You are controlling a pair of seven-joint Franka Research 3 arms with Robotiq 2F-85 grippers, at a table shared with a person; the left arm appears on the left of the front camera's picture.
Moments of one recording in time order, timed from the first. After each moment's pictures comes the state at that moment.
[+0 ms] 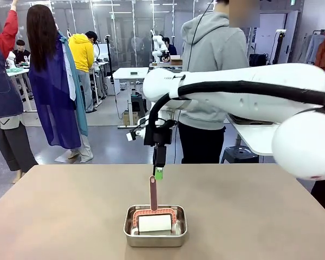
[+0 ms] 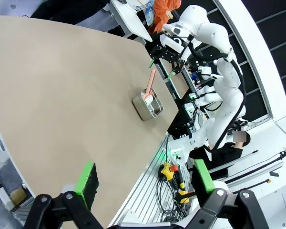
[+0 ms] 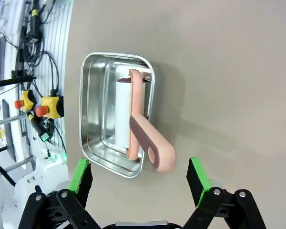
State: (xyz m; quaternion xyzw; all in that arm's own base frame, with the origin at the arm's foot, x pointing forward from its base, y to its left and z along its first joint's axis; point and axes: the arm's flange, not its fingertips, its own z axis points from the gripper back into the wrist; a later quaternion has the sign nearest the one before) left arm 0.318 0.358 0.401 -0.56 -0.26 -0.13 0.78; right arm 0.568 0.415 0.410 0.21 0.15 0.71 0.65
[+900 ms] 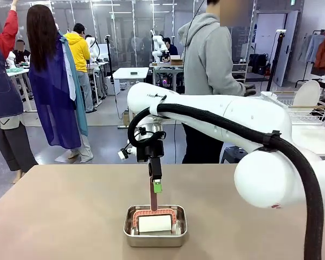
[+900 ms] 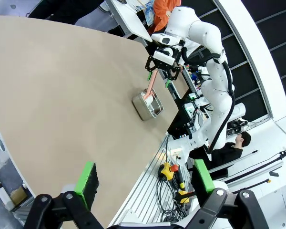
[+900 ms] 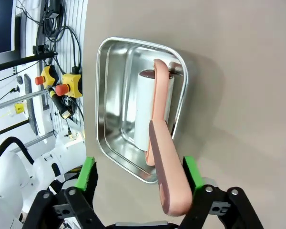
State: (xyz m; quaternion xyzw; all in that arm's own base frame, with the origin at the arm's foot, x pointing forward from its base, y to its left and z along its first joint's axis) left arm 0.318 0.358 0.401 -0.56 -0.26 -0.13 0.78; right arm 0.555 0.441 0.375 0.20 0.26 0.71 0.62
